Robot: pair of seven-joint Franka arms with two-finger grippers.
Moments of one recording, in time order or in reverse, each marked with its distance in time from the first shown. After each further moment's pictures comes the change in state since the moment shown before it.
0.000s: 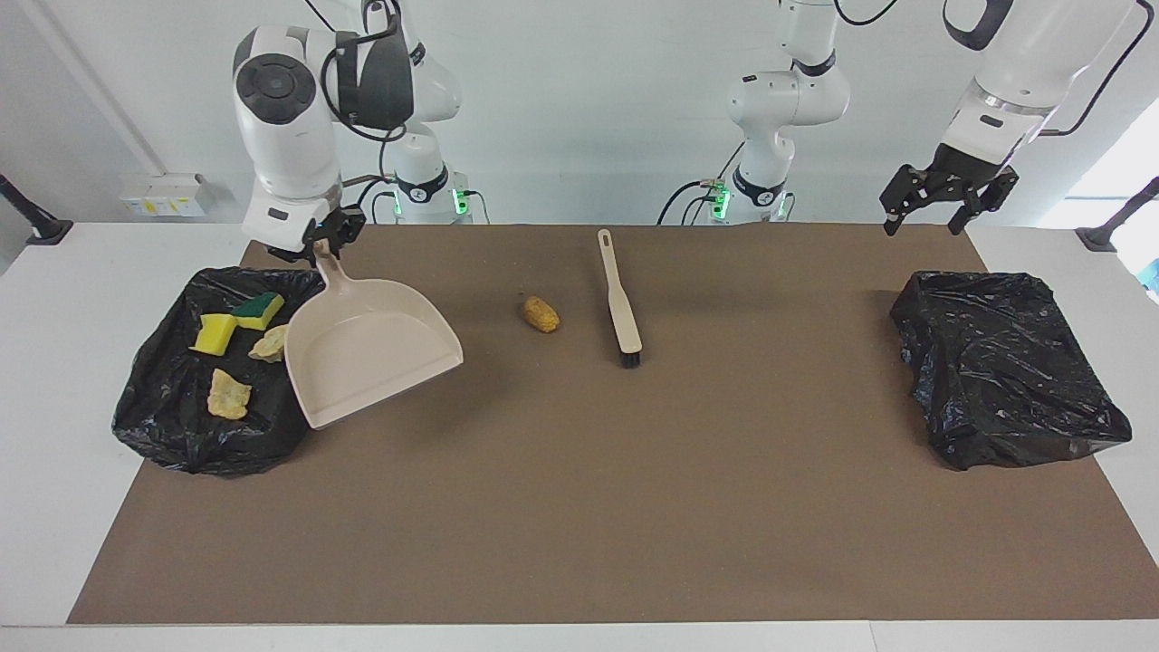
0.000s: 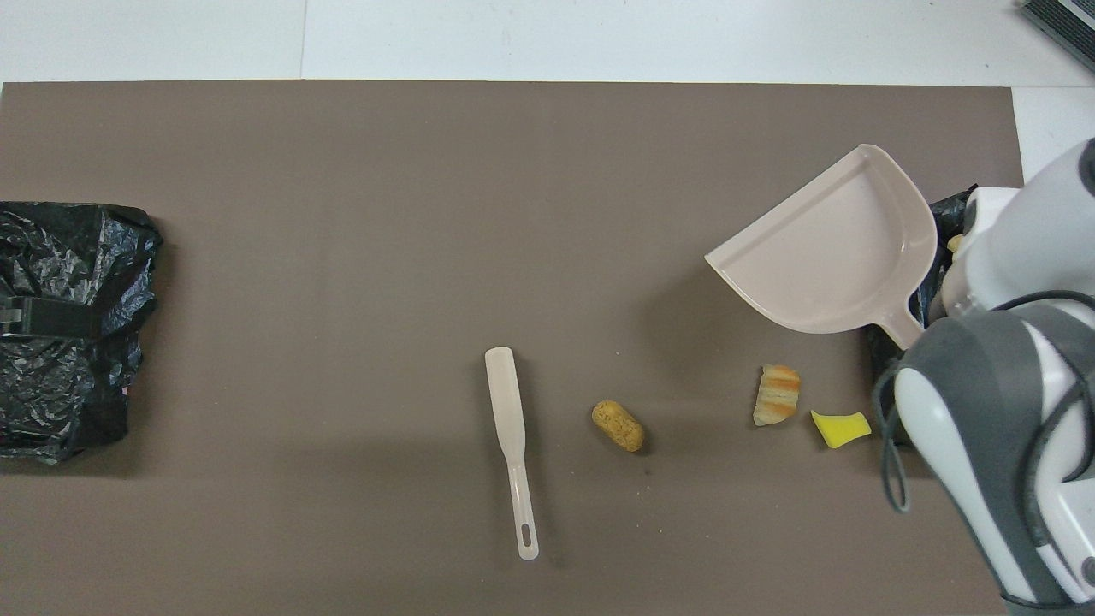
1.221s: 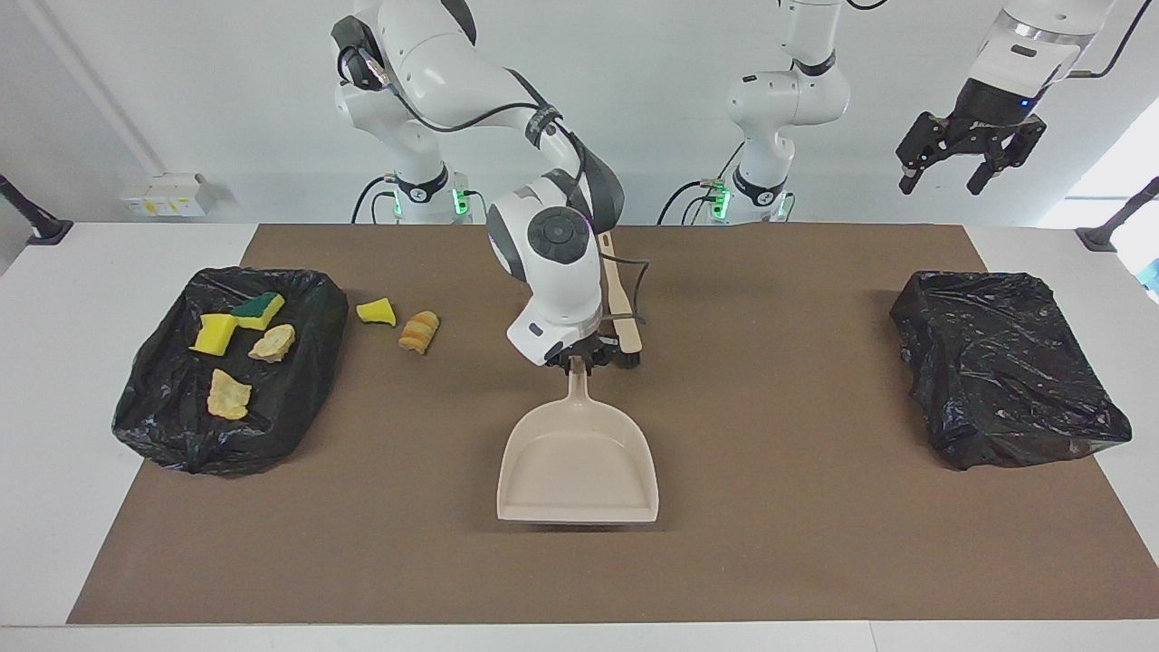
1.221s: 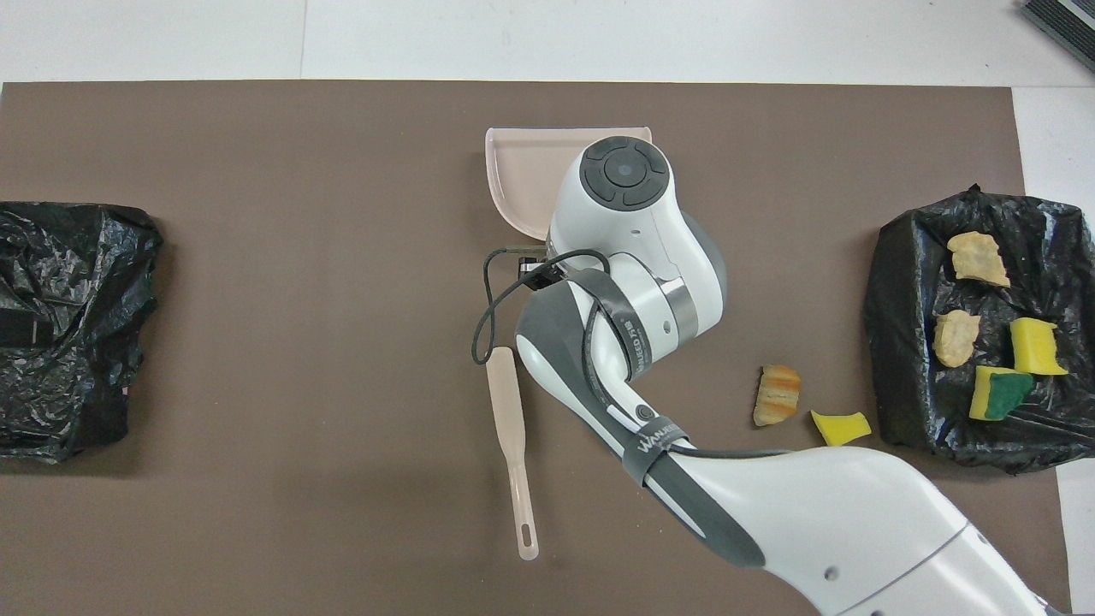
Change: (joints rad) left arm 0.002 -0.004 -0.001 0.136 -0.019 -0.150 -0.003; right arm 0.382 0.610 0.001 0.409 0.229 0.443 0.839
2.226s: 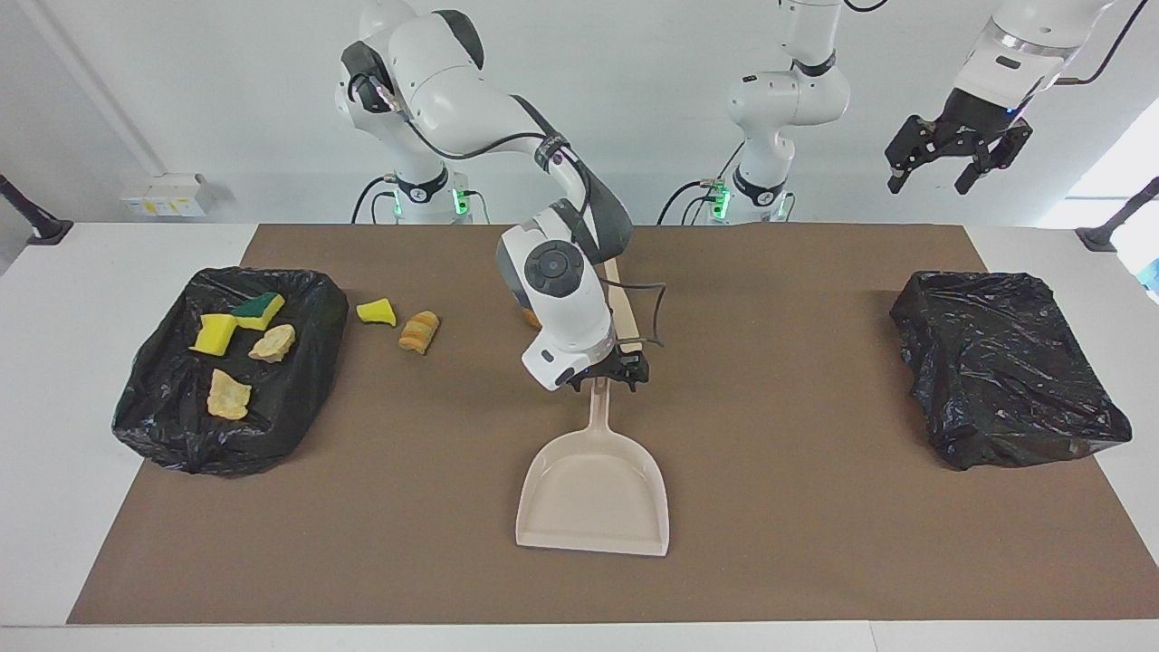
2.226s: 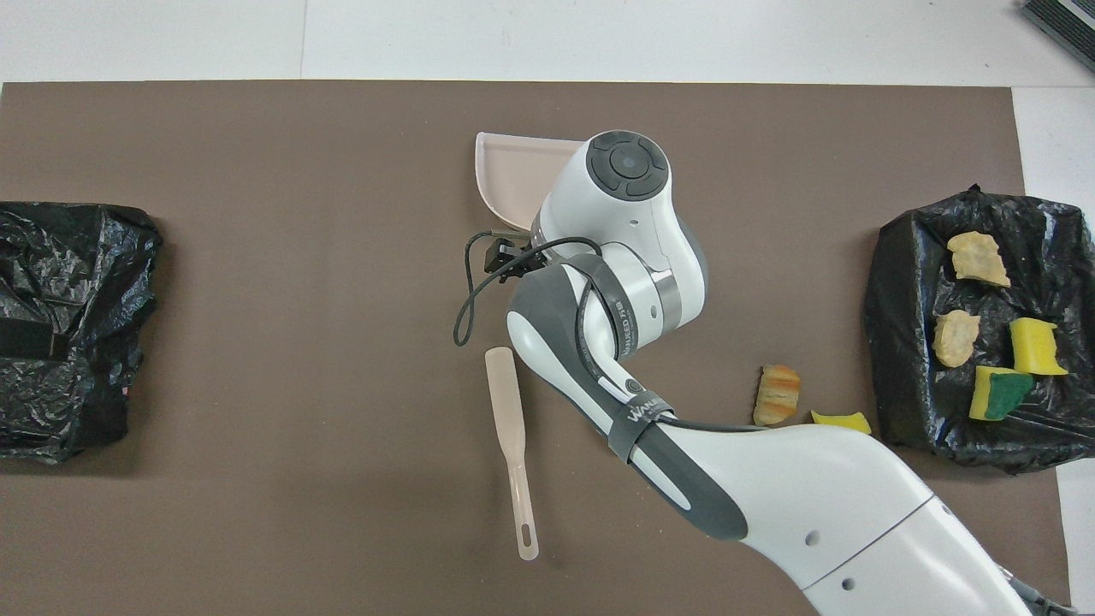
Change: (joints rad) left arm 0.000 0.009 -0.013 0.000 0.003 -0.023 0.000; right arm 0.006 0.027 0.000 0.033 0.118 0.025 0.001
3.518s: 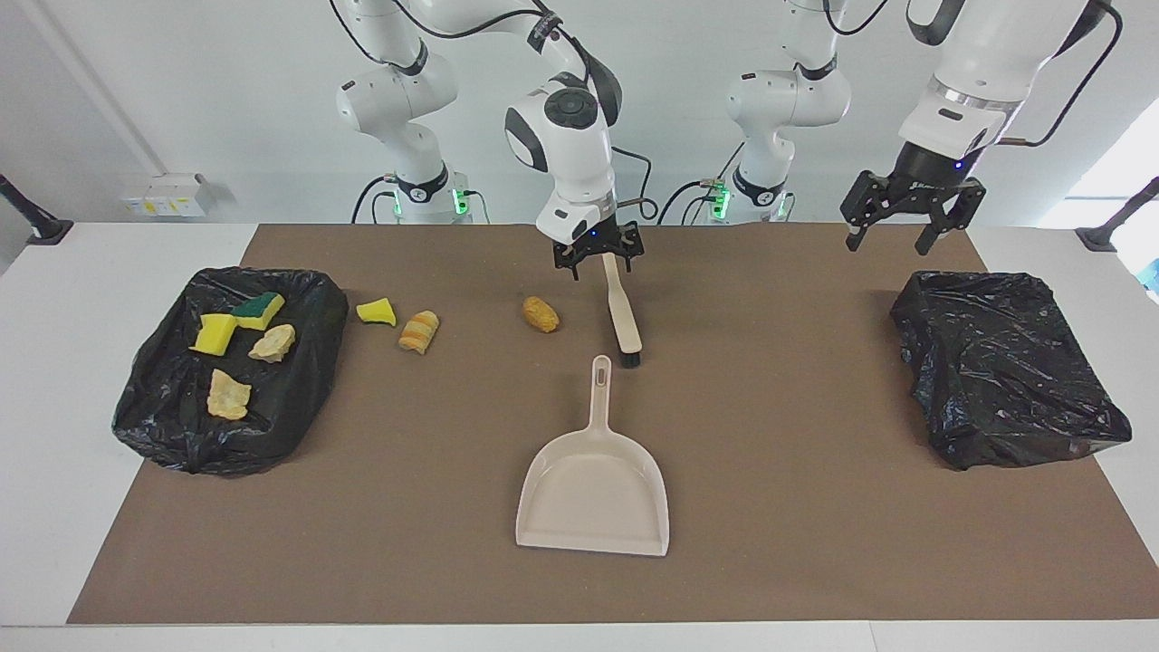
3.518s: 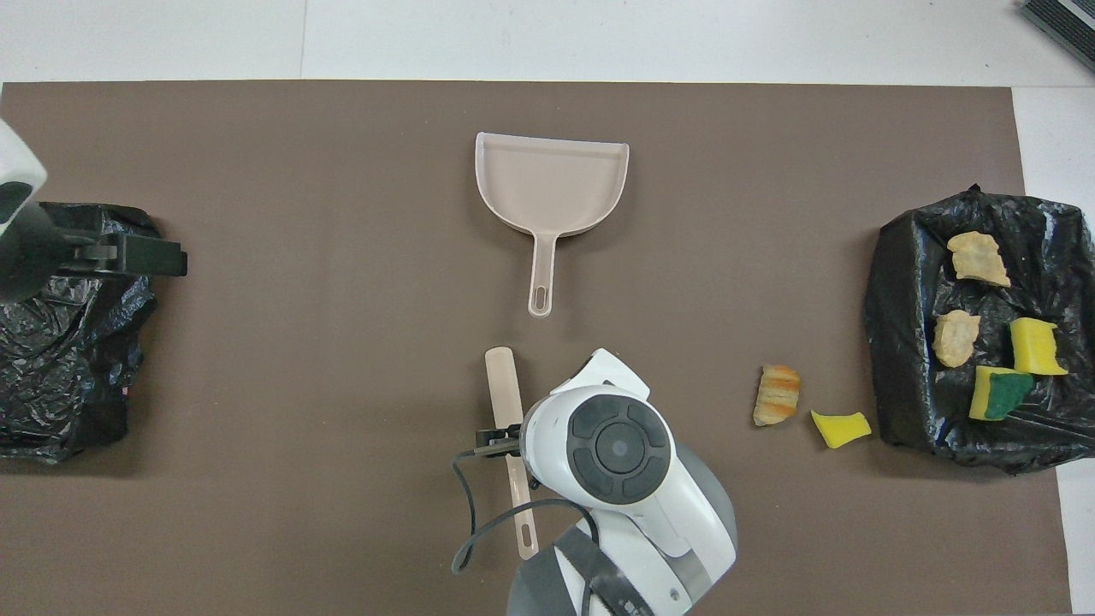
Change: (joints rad) left arm -0.117 0.112 -0.020 -0.041 -0.034 0.321 -0.095; right arm 0.189 -0.587 0.004 -0.746 -0.001 0.216 -0.001
